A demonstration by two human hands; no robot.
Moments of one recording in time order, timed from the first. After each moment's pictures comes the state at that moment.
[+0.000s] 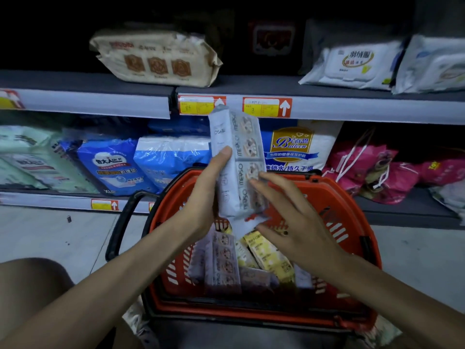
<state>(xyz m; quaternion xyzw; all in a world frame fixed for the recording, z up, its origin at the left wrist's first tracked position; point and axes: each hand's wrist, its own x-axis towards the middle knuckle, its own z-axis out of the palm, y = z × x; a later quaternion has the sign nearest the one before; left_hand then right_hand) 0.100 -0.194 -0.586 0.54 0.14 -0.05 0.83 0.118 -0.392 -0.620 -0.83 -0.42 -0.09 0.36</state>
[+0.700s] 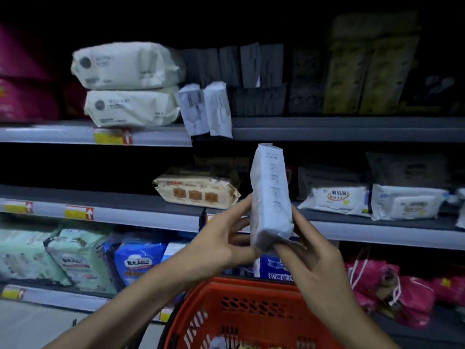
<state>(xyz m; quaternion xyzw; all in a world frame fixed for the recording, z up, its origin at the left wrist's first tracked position) 0.093 -0.168 -0.423 0.80 -0.17 0.04 0.58 0.125 -0.363 -0.464 -0.68 -0.31 -0.05 0.66</state>
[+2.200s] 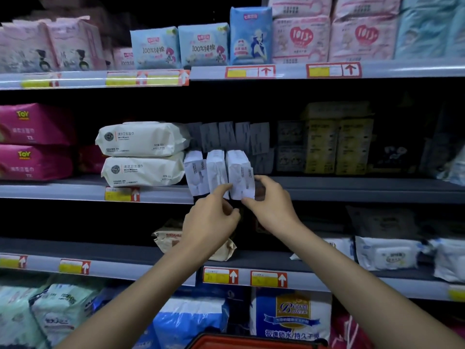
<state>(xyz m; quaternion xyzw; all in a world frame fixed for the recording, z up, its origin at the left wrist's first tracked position) 0.147 -0.153 -0.324 0.91 0.06 0.31 0.27 0.223 -0.289 -0.315 -0.82 -0.23 -0.15 0.51</state>
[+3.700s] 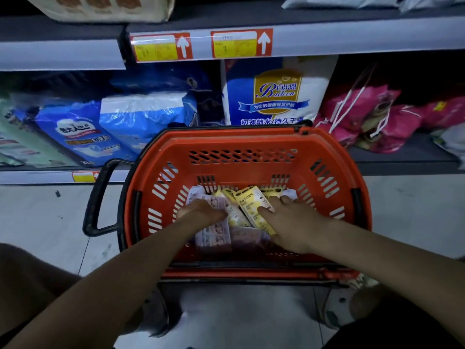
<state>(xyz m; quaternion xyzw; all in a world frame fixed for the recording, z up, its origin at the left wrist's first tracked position) 0.105 -0.182 -0.793 0.88 0.25 -0.38 0.14 0.115 -0.424 -0.691 -0.87 -0.38 0.29 -0.11</state>
